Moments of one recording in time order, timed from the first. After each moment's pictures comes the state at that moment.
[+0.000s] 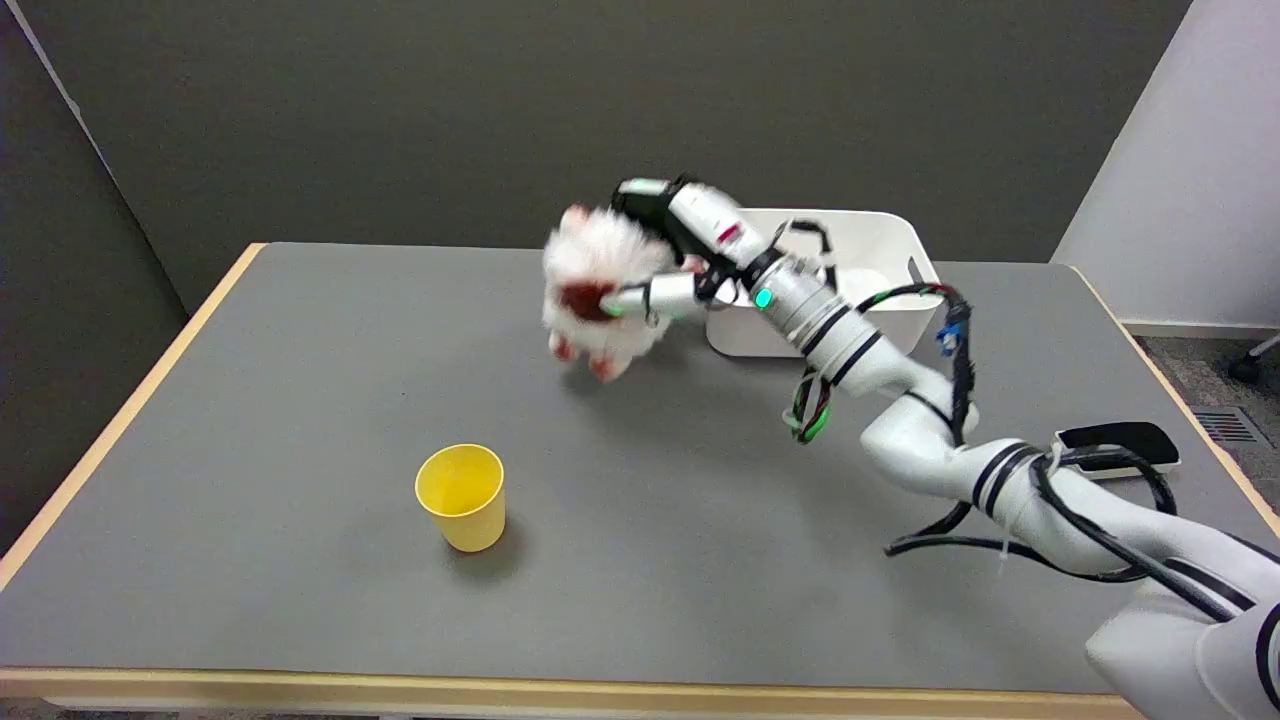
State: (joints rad) arm 0.51 -1.11 -2.05 0.97 0.13 0.62 1.03
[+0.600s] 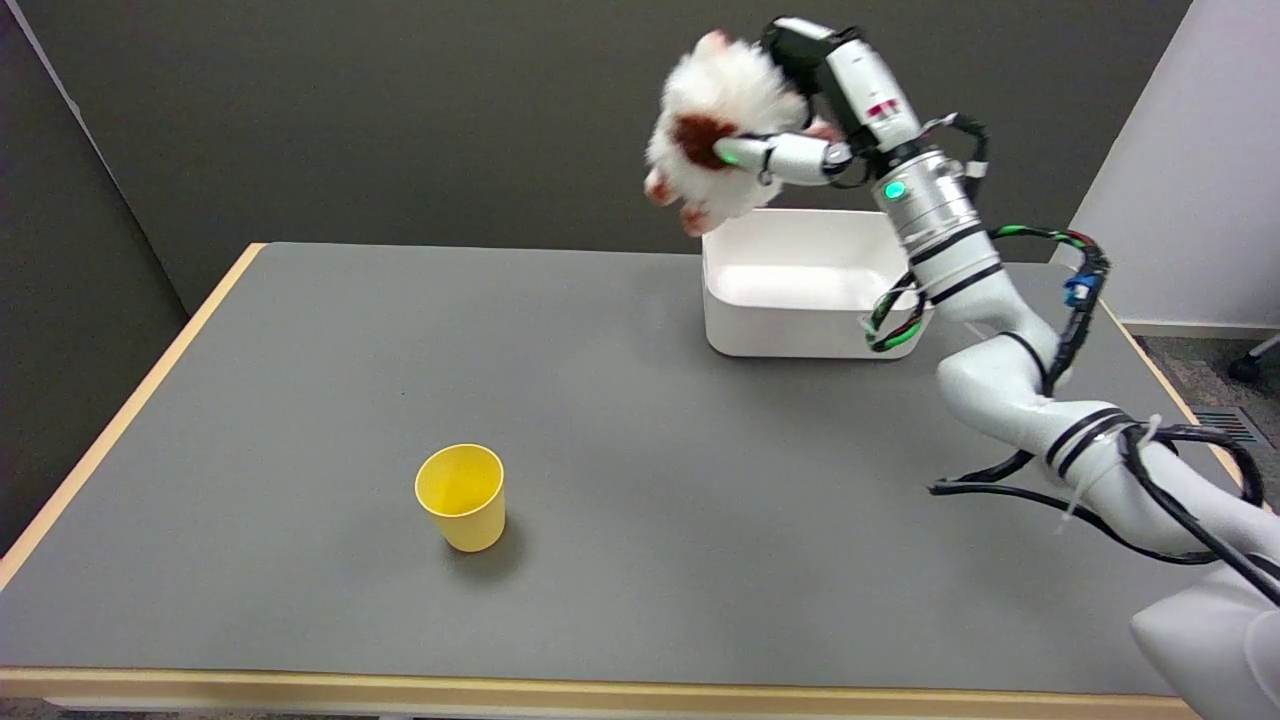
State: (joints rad) arm 0.48 -1.00 -1.81 1.11 0.33 0.66 0.90
